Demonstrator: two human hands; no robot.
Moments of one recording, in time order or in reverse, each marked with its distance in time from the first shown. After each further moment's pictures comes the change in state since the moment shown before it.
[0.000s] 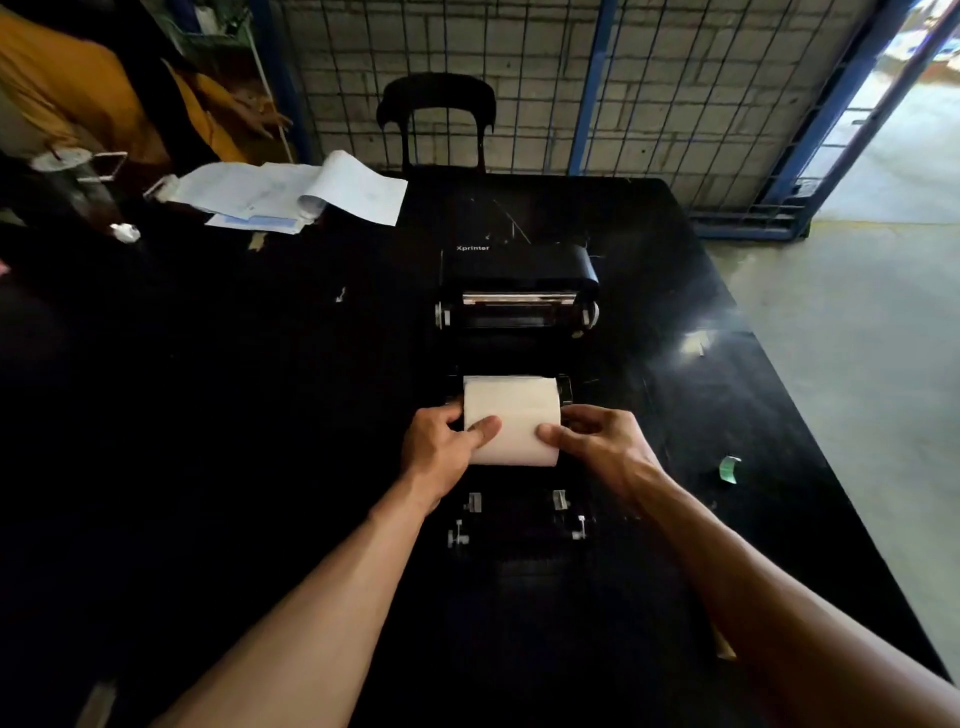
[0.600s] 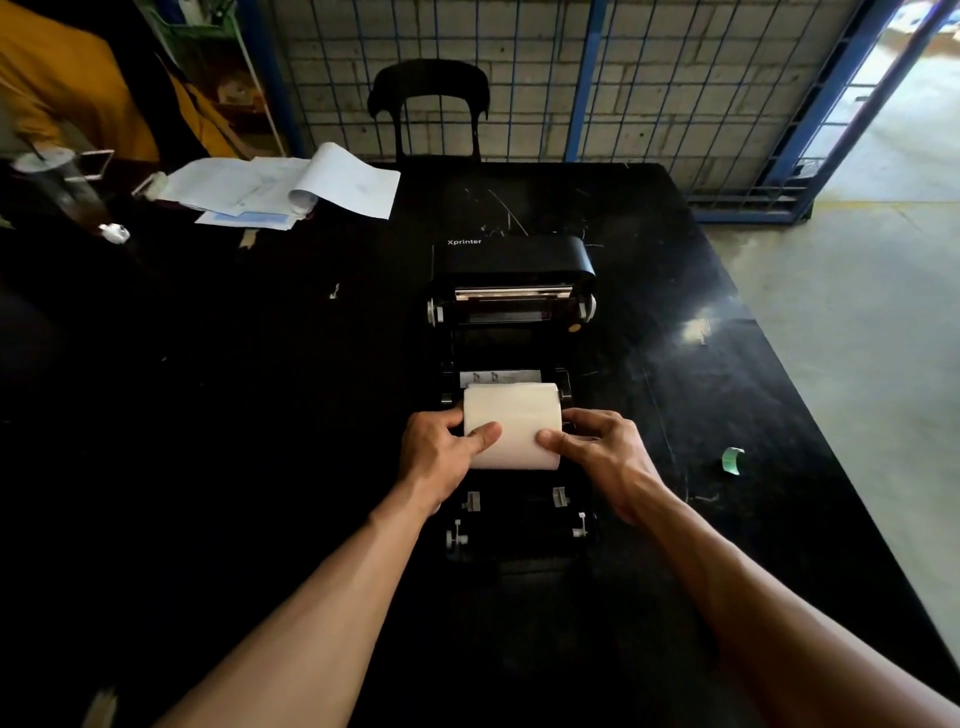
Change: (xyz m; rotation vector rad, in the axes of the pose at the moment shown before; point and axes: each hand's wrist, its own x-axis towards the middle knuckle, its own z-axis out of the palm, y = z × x) left_hand 0.000 -0.006 0.006 0.059 -0.002 -0.021; right_hand -0.002 0.016 0.004 0.061 0.041 0.006
